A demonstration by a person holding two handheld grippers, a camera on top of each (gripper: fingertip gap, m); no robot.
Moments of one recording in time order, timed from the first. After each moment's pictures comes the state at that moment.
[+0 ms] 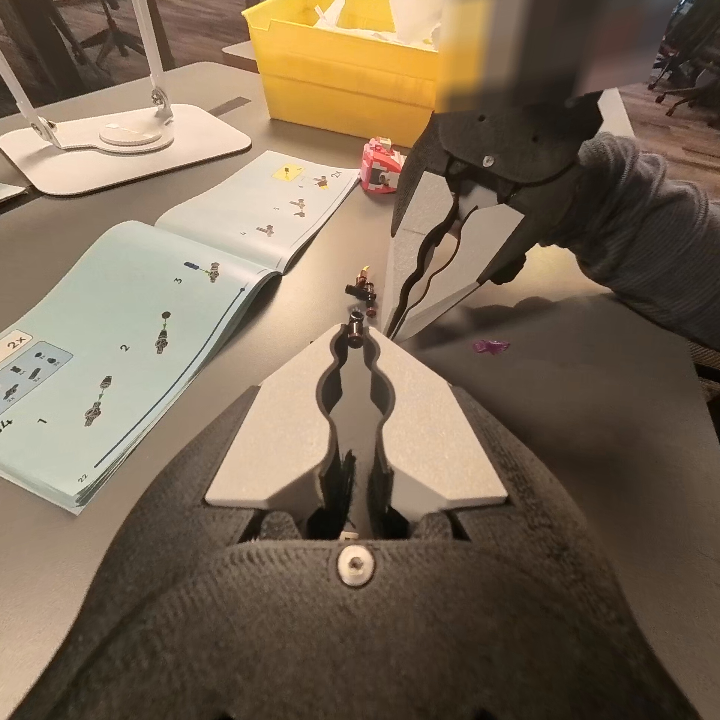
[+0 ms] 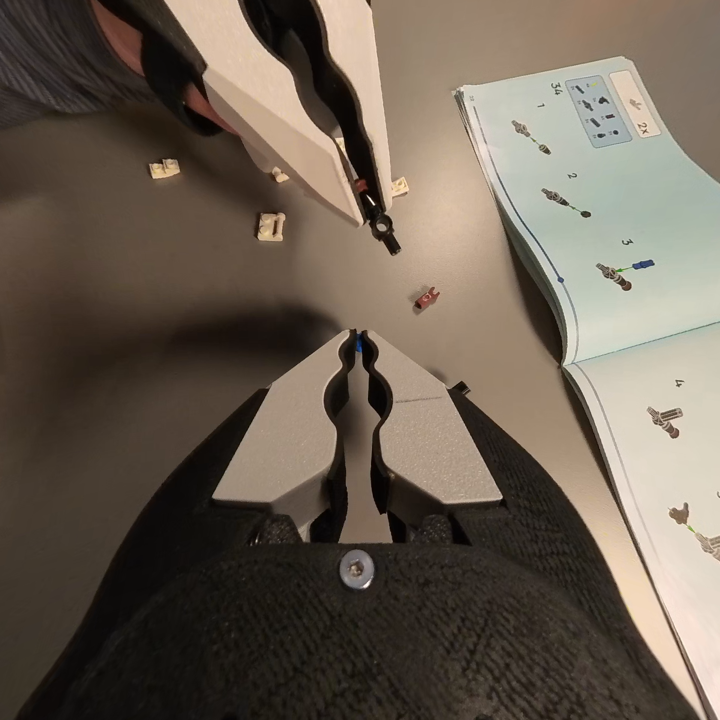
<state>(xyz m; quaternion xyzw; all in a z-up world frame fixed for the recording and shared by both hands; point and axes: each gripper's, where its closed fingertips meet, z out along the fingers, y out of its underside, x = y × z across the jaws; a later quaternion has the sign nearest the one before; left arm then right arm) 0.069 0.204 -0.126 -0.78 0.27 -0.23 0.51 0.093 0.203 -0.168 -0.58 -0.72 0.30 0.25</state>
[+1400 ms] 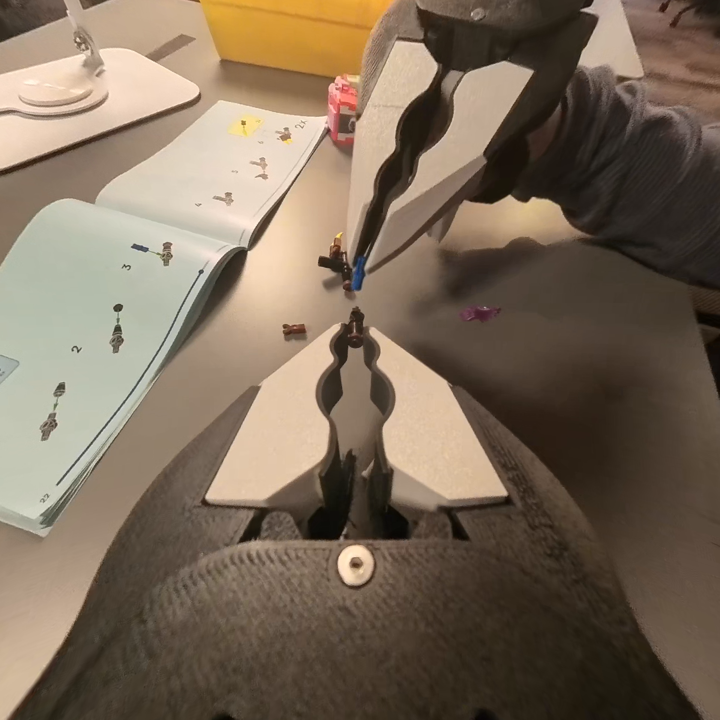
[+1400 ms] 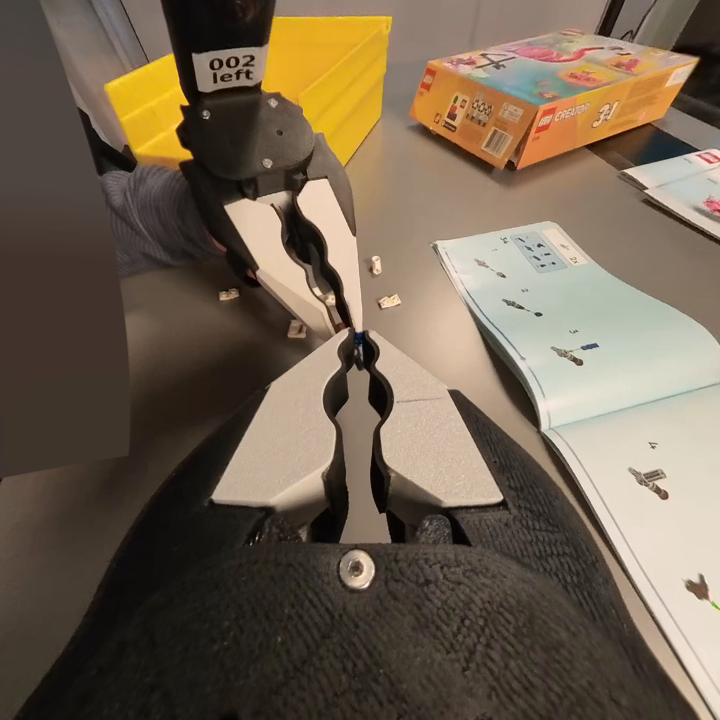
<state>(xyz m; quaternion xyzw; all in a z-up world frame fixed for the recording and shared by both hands) 0.082 0.195 -0.144 -0.80 0.32 -0.22 0.46 0.080 0.203 -0.115 -0.52 -0.65 0.45 0.33</state>
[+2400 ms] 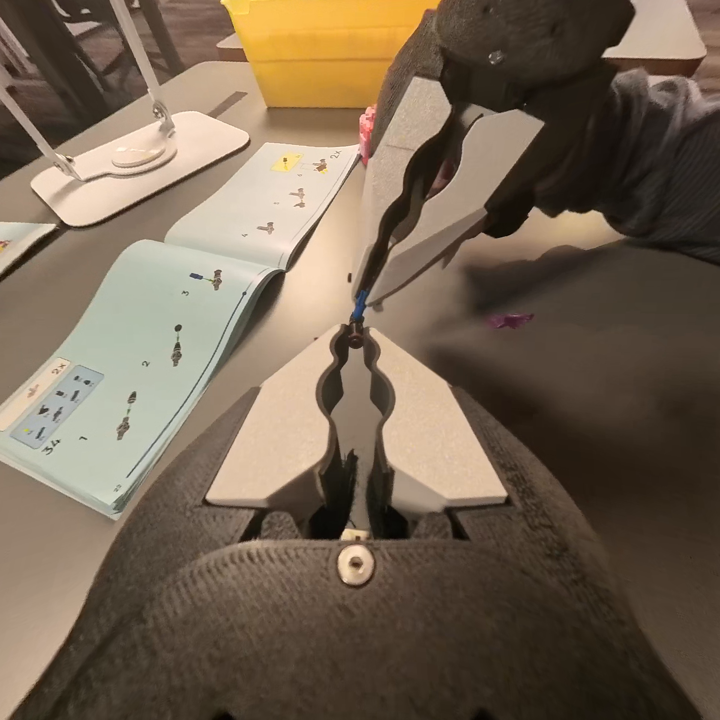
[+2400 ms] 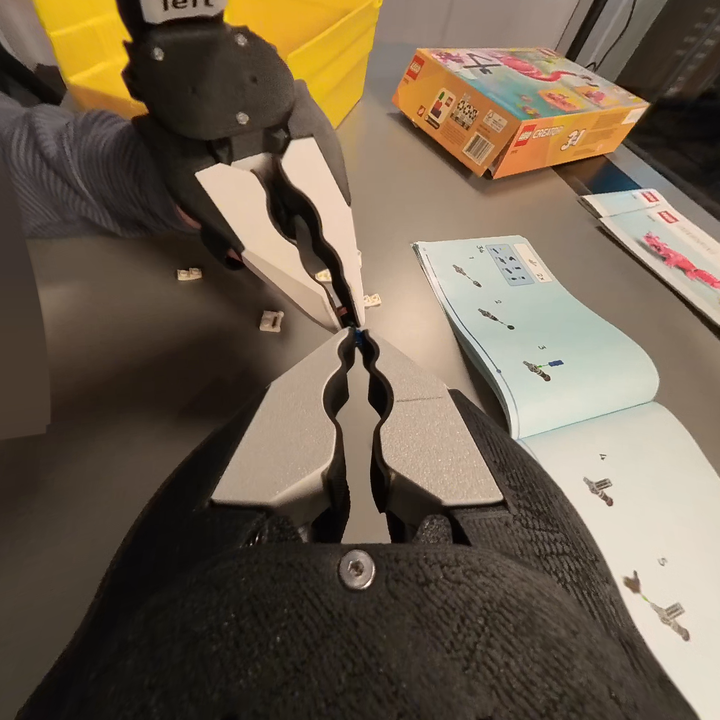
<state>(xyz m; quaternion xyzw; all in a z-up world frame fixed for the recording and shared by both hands) 0.074 0.203 -0.133 -0.78 0.33 -0.16 0.51 0.071 0.203 -0.122 -0.50 -0.68 0.38 0.38</state>
